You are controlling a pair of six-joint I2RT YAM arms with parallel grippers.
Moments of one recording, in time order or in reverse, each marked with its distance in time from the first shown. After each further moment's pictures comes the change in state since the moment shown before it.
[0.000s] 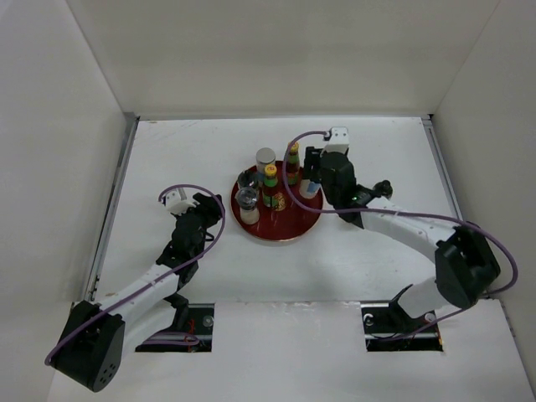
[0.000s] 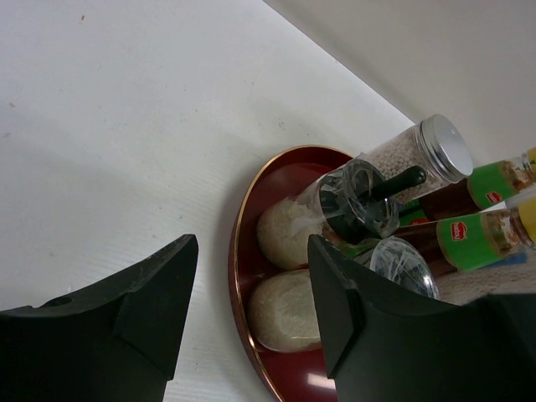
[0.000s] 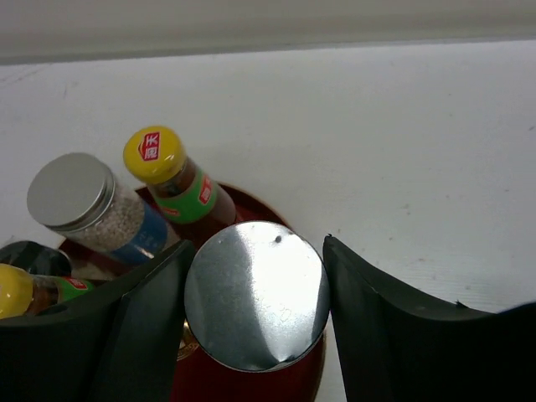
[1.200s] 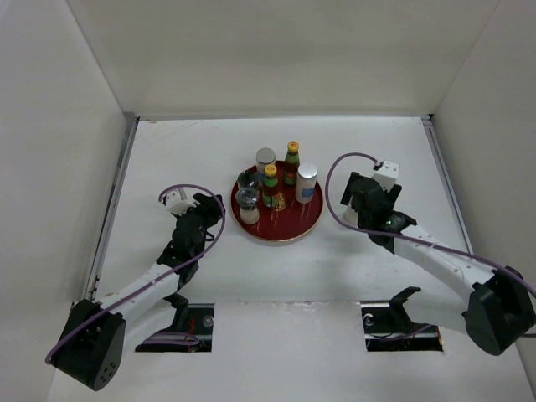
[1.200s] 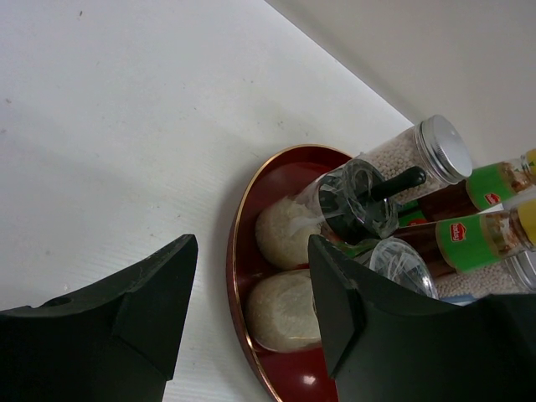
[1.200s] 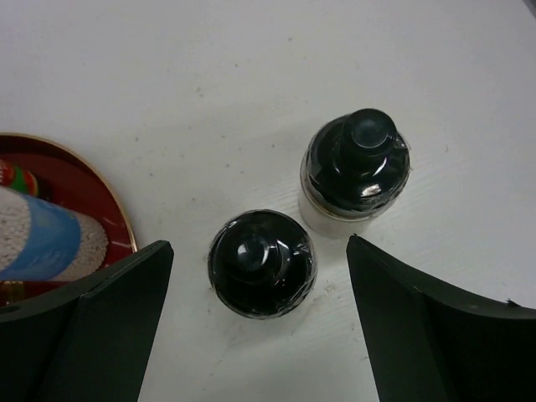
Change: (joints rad) left arm 0.000 0.011 0.000 0.006 0.001 -0.012; right arm -0.111 -0.319 -0.291 -0.349 0.206 0.252
